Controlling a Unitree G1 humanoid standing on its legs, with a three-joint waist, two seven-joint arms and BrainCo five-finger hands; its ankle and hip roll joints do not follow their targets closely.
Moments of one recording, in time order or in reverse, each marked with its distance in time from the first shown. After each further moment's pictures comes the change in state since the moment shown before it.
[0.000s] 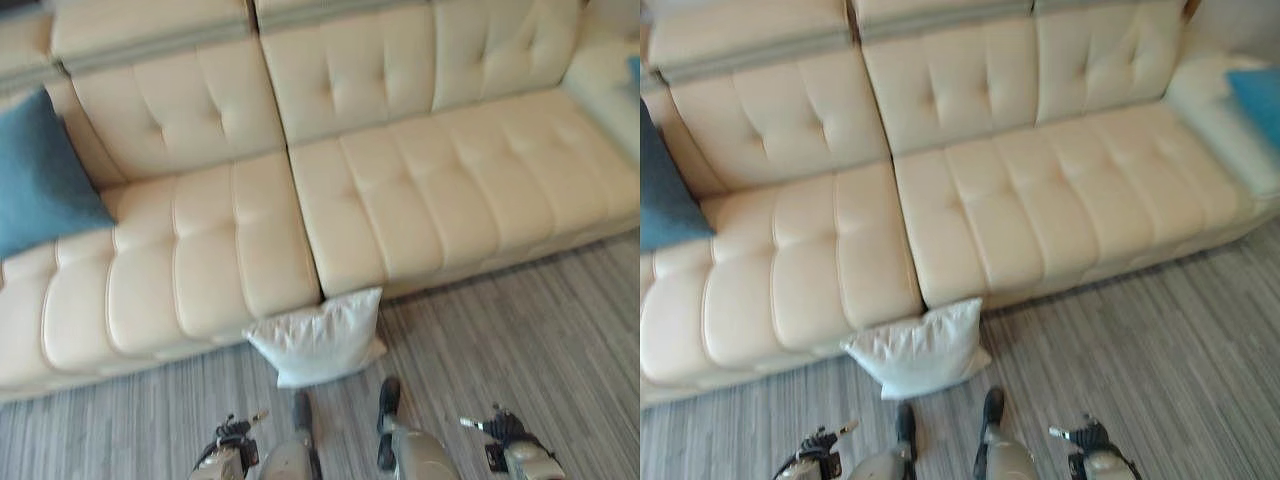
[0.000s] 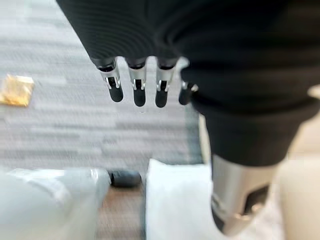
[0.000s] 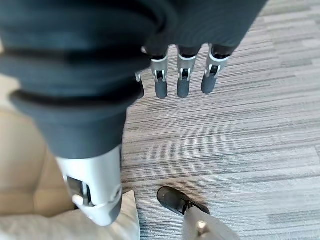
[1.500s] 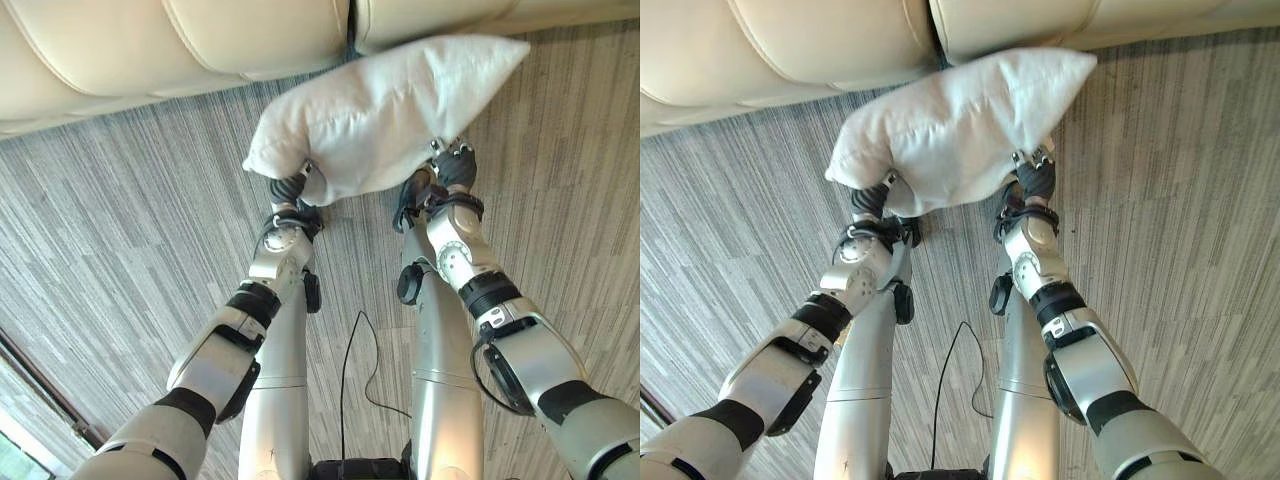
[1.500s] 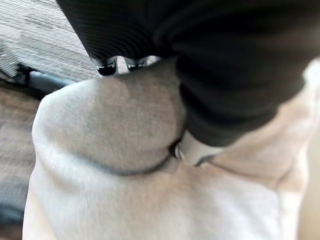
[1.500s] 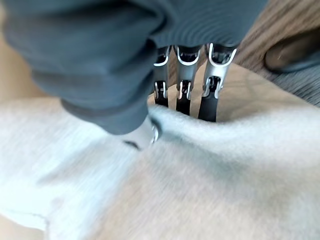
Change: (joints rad) left arm -0.703 -0.034 -0.314 -0.331 -0.344 -0.225 0.160; right arm -0.704 0.132 0.114 -0.182 0.665 -0.369 -0.131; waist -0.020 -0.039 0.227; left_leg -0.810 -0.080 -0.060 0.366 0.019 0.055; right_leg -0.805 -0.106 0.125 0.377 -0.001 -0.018
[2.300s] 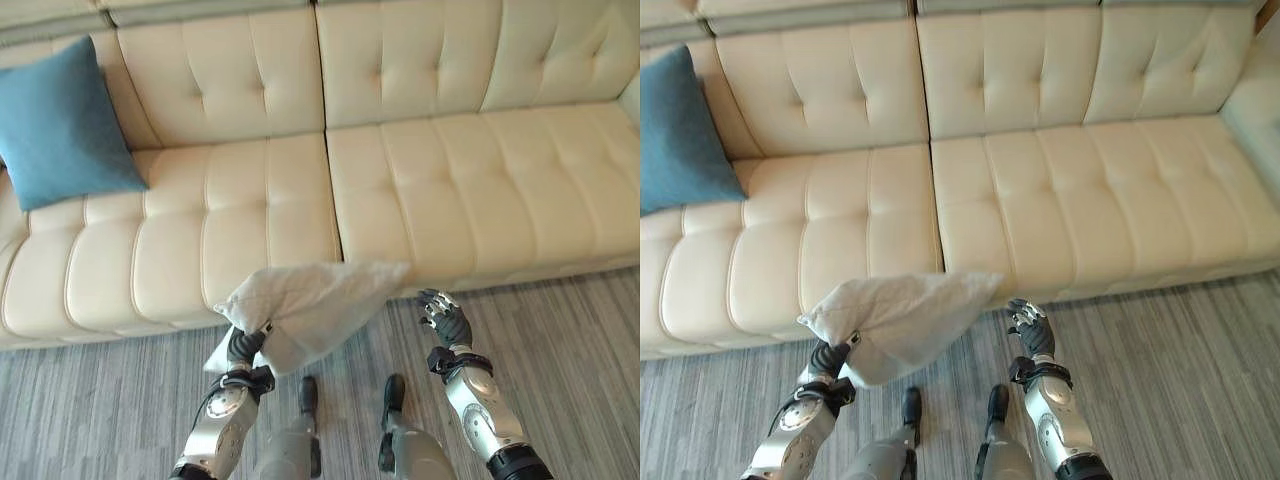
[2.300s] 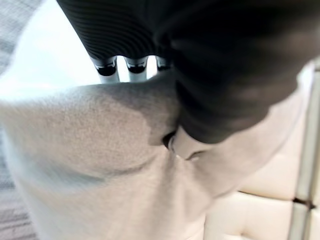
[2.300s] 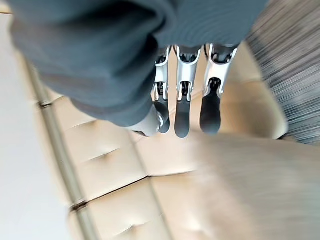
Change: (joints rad) left arm 0.883 0.140 0.151 -0.477 0.230 0.177 -0.145; right arm 0.789 0.005 -0.047 -0.491 -0.239 0.157 0.186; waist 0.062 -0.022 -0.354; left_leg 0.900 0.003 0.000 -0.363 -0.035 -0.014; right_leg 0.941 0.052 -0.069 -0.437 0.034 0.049
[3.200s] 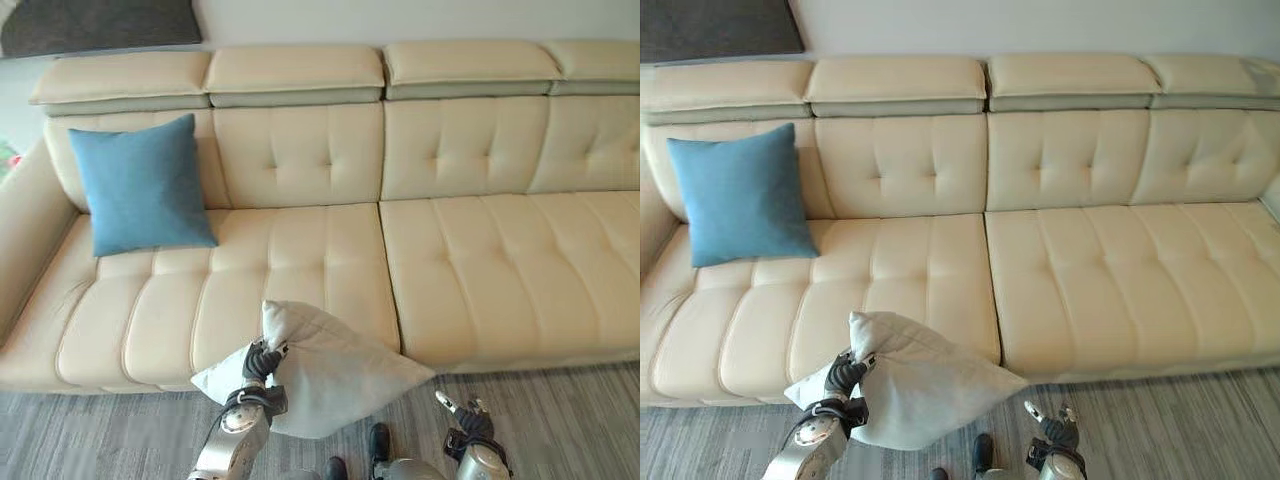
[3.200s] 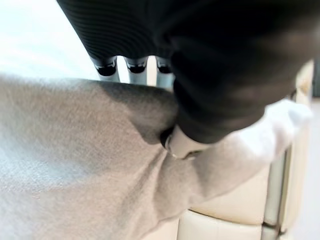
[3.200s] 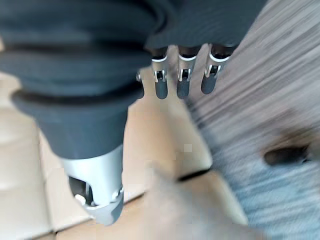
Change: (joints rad) left arm 0.039 -0.040 -0.075 -0.002 0.038 0.030 0.004; right arm 0.059 0.077 -0.107 0.487 -0.098 0.043 -0.173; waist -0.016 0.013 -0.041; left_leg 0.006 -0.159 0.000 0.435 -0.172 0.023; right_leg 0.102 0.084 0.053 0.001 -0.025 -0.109
